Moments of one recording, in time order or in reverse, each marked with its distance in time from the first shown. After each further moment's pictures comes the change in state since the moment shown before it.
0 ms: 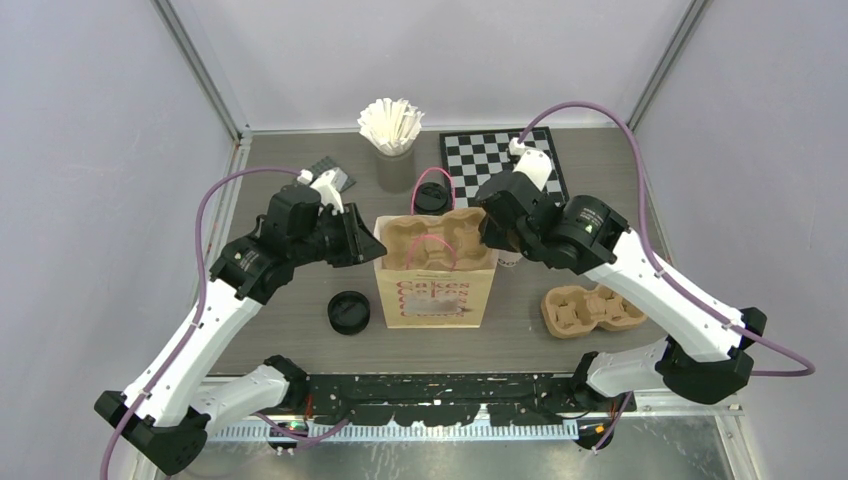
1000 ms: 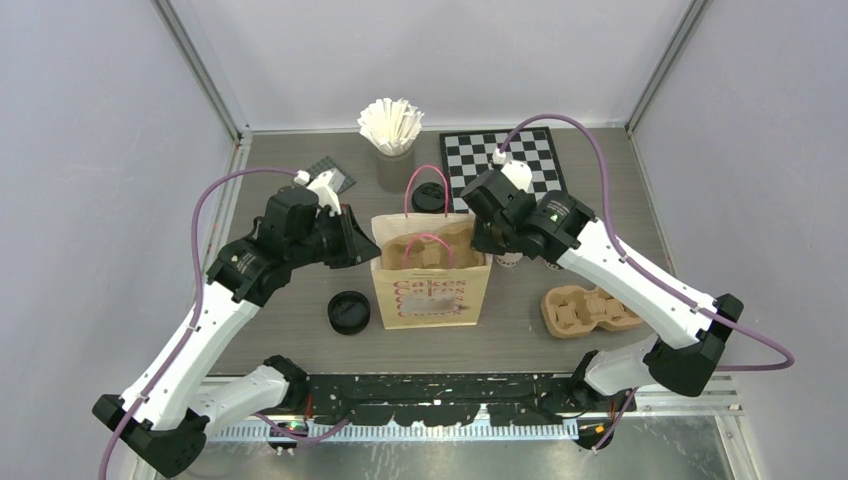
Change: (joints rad) left arm 0.000 -0.014 0.002 -0.019 -0.021 0.021; right arm -0.082 0.068 -0.100 0.047 -0.143 0.013
